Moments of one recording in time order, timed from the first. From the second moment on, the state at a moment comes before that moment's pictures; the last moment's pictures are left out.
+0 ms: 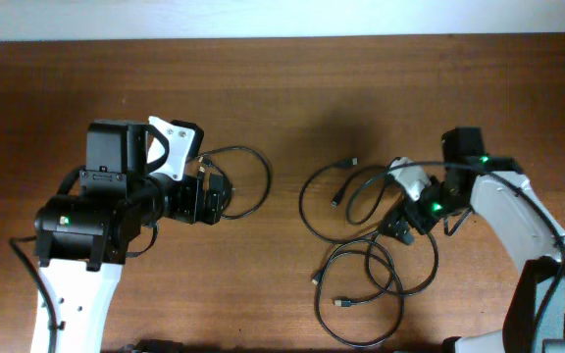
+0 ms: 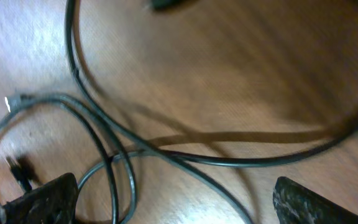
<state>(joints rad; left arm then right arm) -0.10 1.16 1.34 -1.14 0.30 0.07 0.00 1.62 1.00 -0.87 -0.46 -0.75</state>
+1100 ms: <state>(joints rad) -0.10 1.16 1.34 -1.14 0.29 0.07 0.03 1.74 1.60 -1.26 -0.25 -0.54</state>
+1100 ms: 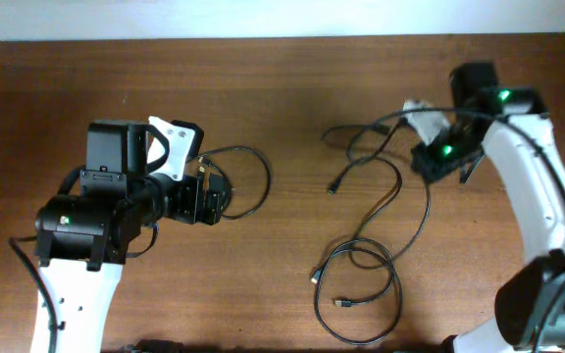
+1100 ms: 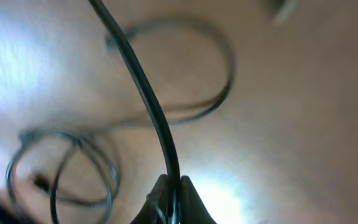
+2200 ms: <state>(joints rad) -0.10 1.16 1.34 -1.14 0.29 0.07 0.03 1.74 2.42 -1.26 -0.40 -0.24</state>
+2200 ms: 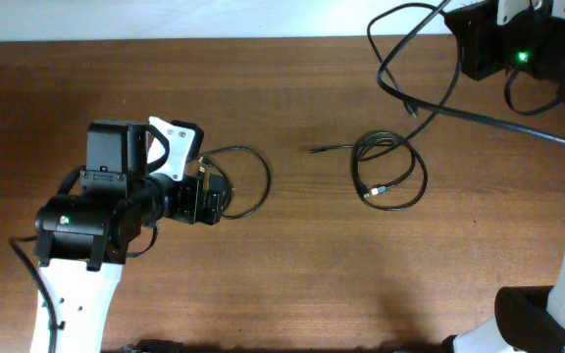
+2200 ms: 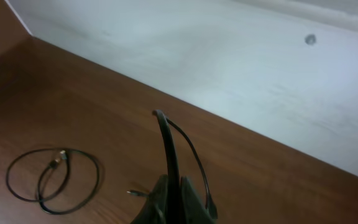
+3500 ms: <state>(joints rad) -0.56 1.68 1.33 -0.33 0.91 0.40 -0.09 1.74 2.42 -1.37 -0.54 -0.23</state>
